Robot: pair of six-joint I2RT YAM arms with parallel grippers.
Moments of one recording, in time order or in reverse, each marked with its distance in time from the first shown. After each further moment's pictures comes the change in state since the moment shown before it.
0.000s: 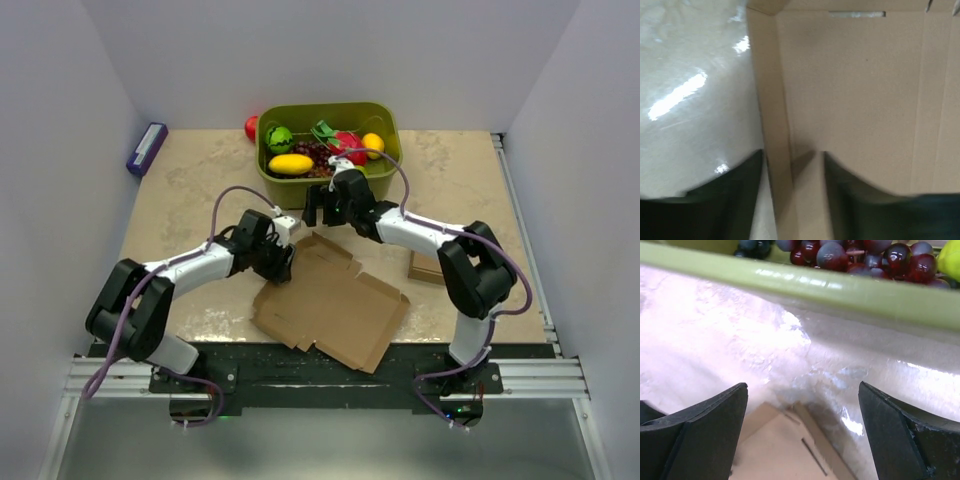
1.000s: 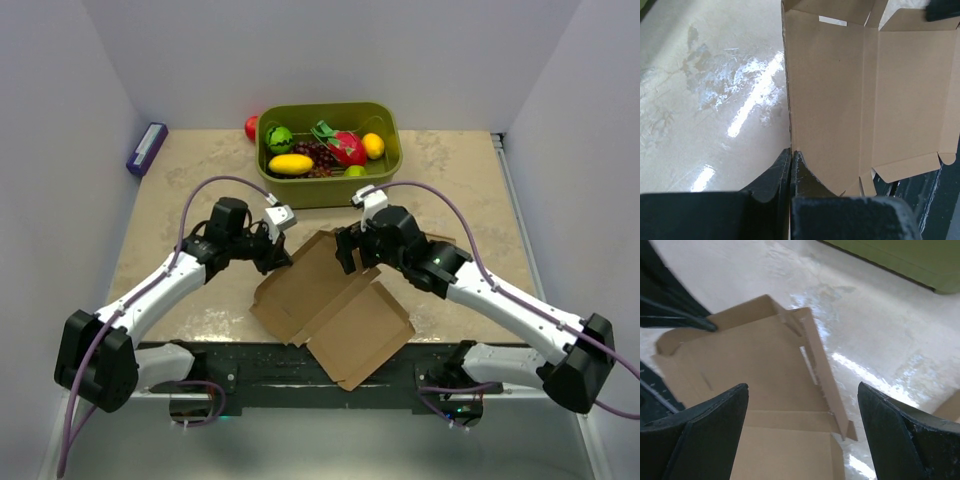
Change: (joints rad) left arm 0.051 -0.280 0.040 -0.075 0.370 0.230; right arm 0.183 -0.738 -0.286 -0.404 0.133 -0.208
